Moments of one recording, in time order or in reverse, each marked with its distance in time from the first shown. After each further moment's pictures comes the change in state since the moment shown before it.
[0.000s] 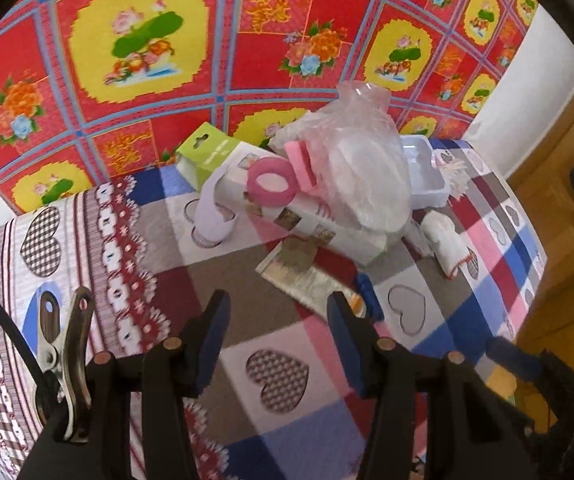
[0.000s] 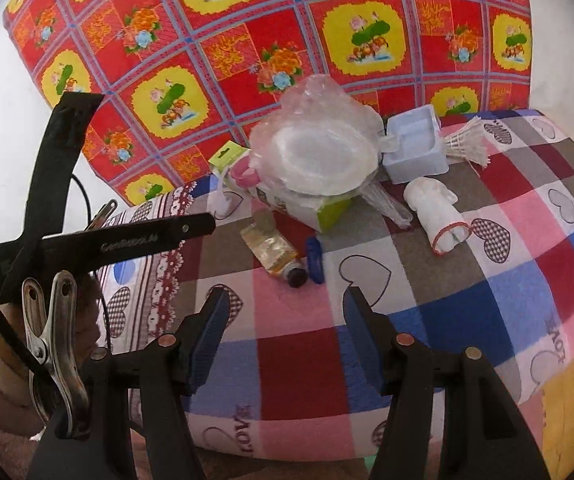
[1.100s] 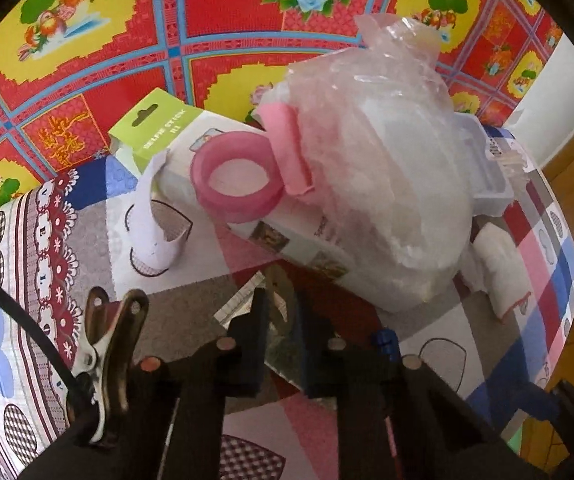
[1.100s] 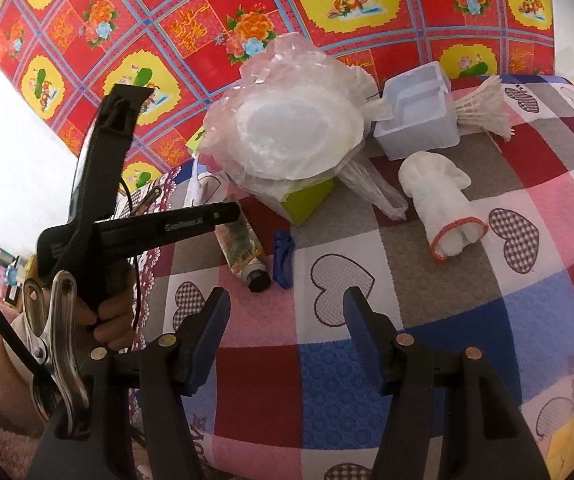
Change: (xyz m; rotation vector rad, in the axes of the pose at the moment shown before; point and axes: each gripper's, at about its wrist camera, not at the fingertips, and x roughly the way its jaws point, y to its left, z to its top) left arm 0.094 -0.029 0.027 -0.028 0.087 0.074; right arm 0.045 -0.048 0.014 0.021 0.104 0.102
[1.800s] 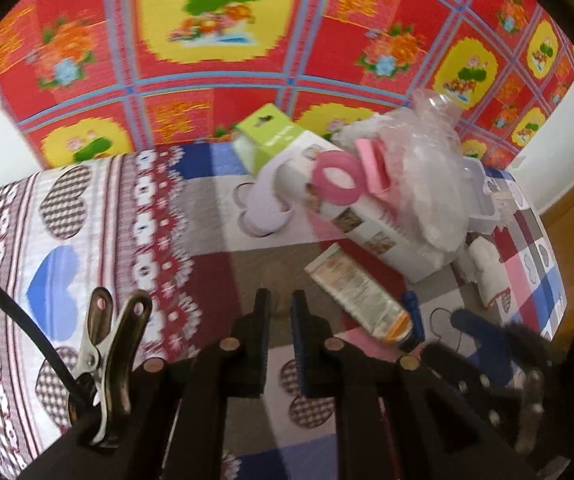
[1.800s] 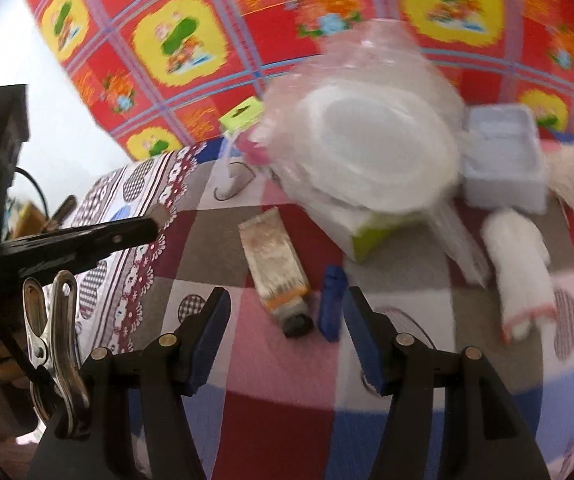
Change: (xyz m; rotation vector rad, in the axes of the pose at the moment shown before) left arm -0.080 0.073 -0.034 -0.145 -0.067 0.011; right arm 0.056 0.043 0.027 -0.229 0.051 0.000
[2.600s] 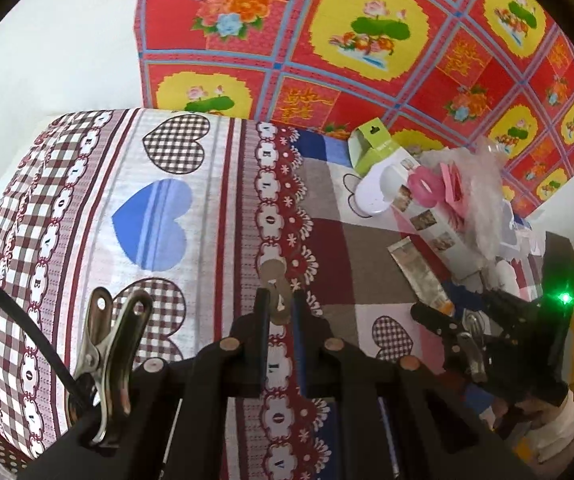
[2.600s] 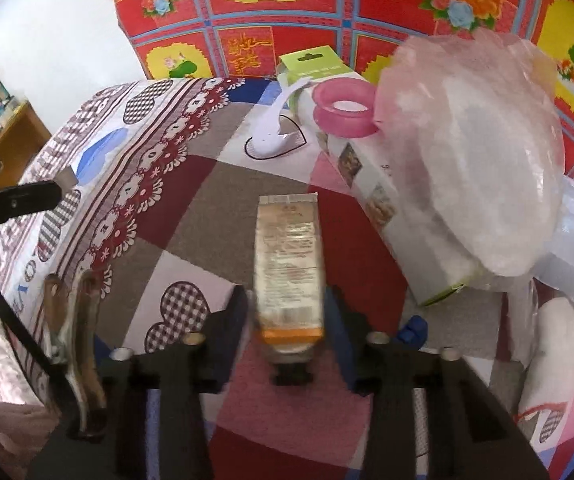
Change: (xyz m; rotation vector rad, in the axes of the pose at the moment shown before) left arm -0.040 0.089 -0.040 -0.207 -0.036 0.020; right arm 0.060 0.048 0.001 -0.287 0.132 -0.093
